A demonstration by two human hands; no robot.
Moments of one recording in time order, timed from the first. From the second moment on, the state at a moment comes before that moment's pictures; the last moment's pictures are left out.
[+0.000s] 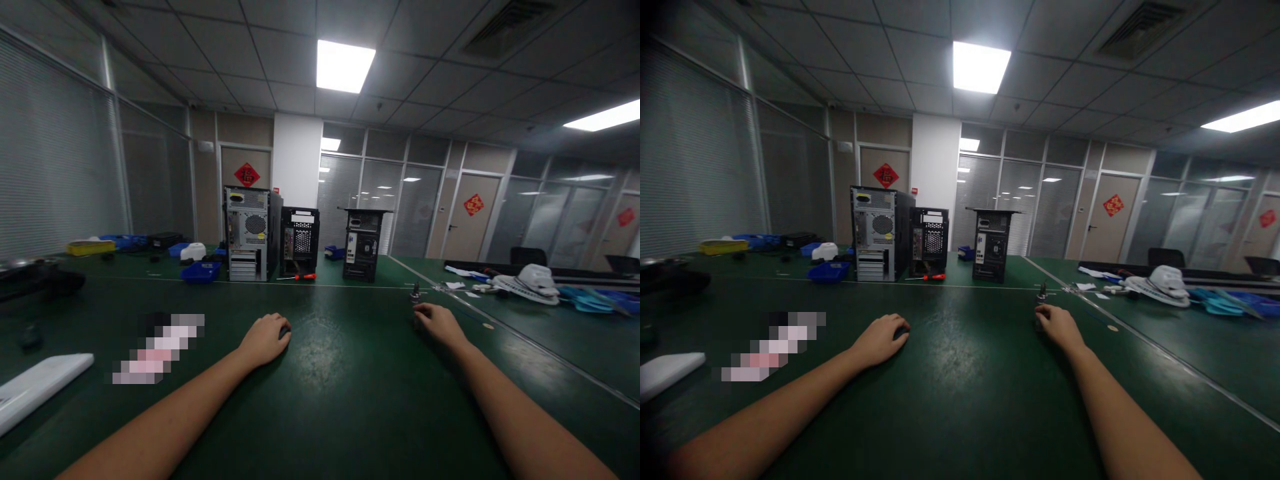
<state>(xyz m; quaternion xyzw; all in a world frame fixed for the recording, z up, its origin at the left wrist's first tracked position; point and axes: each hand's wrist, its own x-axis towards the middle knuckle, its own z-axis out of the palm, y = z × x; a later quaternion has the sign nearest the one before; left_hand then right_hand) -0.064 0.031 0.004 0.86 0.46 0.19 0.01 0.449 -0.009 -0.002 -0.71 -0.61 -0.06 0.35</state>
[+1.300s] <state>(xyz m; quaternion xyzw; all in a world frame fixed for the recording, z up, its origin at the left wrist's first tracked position) -0.058 0.024 0.006 0.88 0.44 0.20 0.01 0.377 -0.010 0.003 -0.63 -0.63 0.12 0.43</state>
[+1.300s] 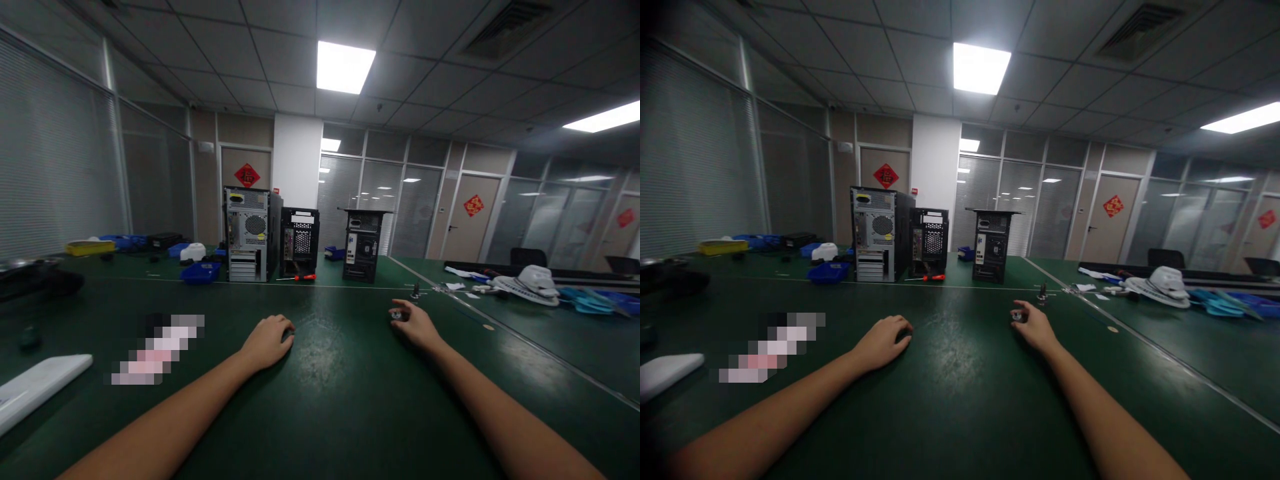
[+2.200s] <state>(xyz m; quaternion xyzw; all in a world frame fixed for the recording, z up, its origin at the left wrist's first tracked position) -0.011 -0.035 0.024 0.91 0.33 0.24 0.05 0.207 -0.069 0.031 -0.39 -0.89 0.02 0.21</state>
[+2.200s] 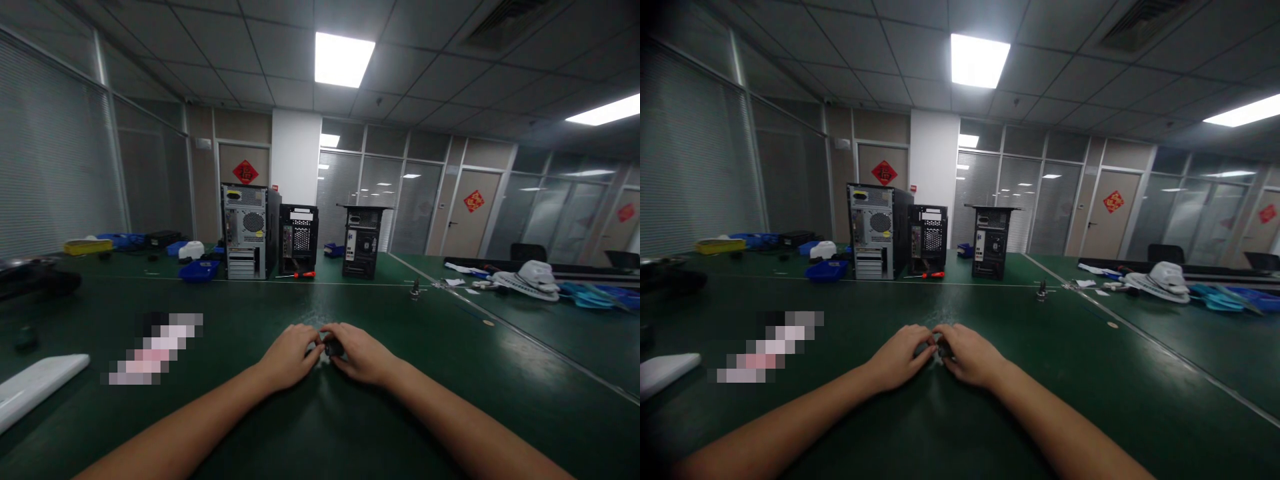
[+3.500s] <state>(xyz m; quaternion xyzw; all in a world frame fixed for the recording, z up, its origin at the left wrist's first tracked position) -0.036 -0.004 0.018 0.91 0.35 0.22 0.05 0.303 -0.019 0.018 -0.54 -0.76 0.06 0.36</state>
